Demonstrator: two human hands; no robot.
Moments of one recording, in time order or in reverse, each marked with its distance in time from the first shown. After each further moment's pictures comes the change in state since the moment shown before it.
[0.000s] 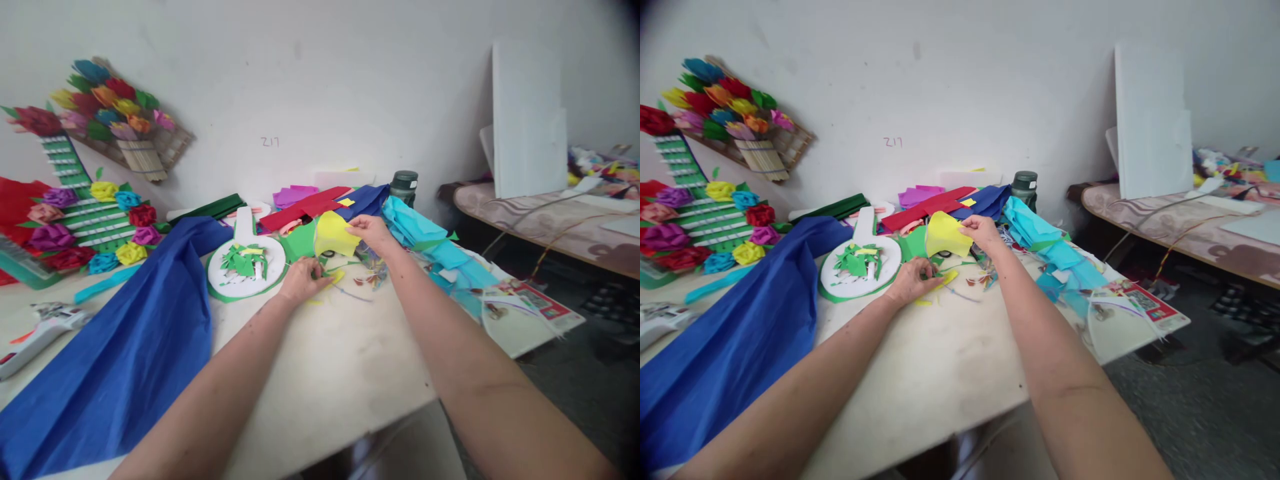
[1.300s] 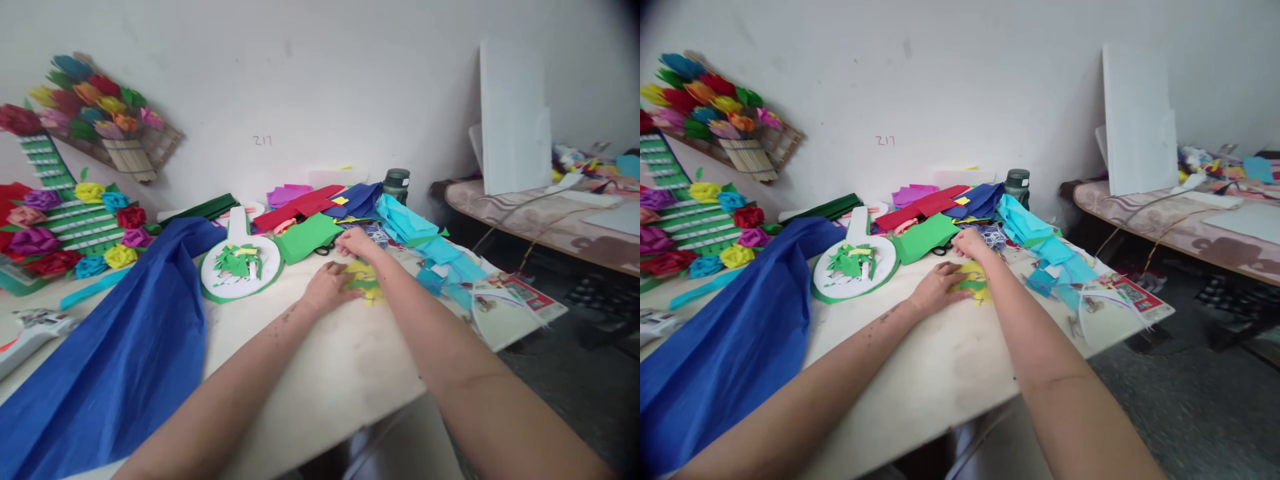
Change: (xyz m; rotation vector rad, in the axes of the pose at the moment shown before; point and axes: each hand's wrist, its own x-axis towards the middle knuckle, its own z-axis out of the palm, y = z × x) left_hand 0.001 0.035 0.042 0.261 -0.278 0.196; right_hand -0.003 0.012 0.019 -0.362 -0.140 0.395
